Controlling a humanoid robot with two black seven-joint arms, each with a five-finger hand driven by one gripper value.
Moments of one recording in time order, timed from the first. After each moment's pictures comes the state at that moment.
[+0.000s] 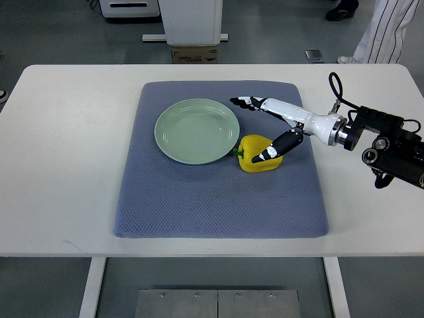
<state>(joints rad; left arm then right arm) -0.01 0.00 -0.11 -0.23 0.09 0.18 -0.17 1.07 -0.44 0.06 1.04 -0.96 0.07 0.46</state>
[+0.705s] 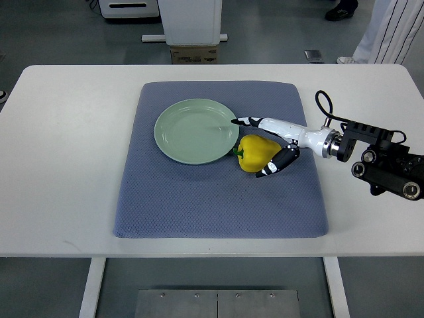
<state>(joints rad) -0.02 0.00 -0.11 -0.23 0.09 0.18 -0.17 1.07 -0.37 -0.03 0.93 -1.02 0.01 0.45</state>
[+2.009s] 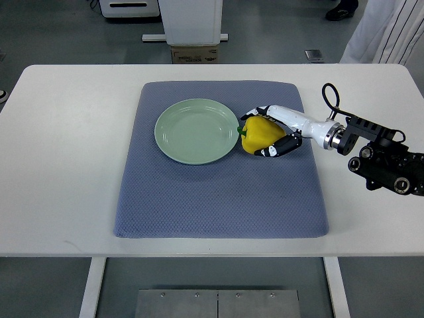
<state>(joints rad) -0.01 0.00 -0.11 -0.23 0.09 0.18 -0.17 1.07 -0.33 0.01 0.82 -1.00 -0.06 0.44</state>
